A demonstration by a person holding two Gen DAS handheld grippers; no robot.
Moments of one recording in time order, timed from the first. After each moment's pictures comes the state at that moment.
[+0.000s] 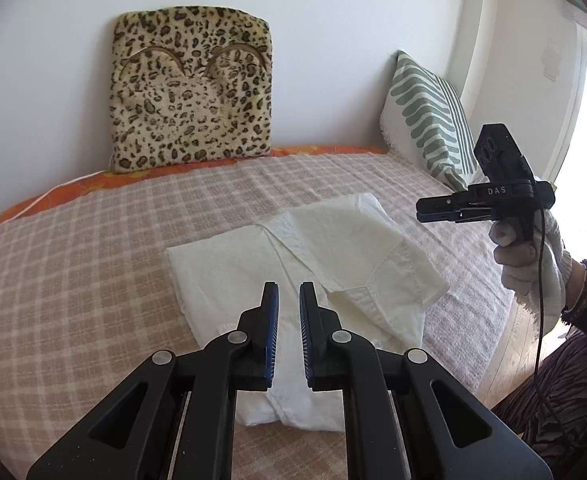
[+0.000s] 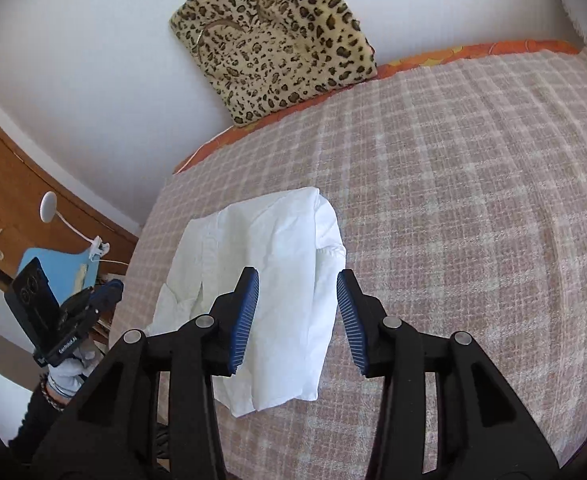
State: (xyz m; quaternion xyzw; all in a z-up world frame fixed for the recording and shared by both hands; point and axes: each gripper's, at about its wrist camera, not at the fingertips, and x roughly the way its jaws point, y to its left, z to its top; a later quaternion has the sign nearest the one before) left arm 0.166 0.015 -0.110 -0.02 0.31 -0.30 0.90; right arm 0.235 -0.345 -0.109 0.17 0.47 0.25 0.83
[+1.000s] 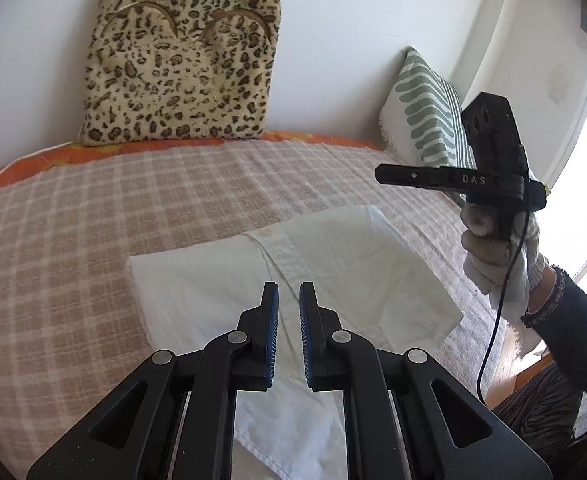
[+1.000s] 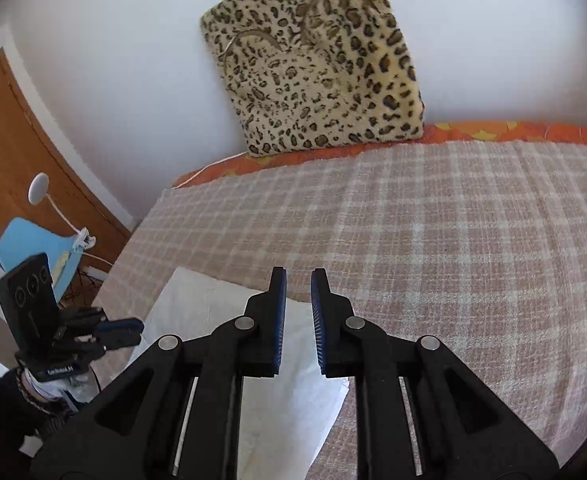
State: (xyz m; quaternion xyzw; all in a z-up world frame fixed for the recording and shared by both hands) left arm 0.226 0.012 -0.140 -0.08 0.35 -0.32 0.88; right arm 0.287 -0.273 -0.098 0.02 0.39 0.29 0.87
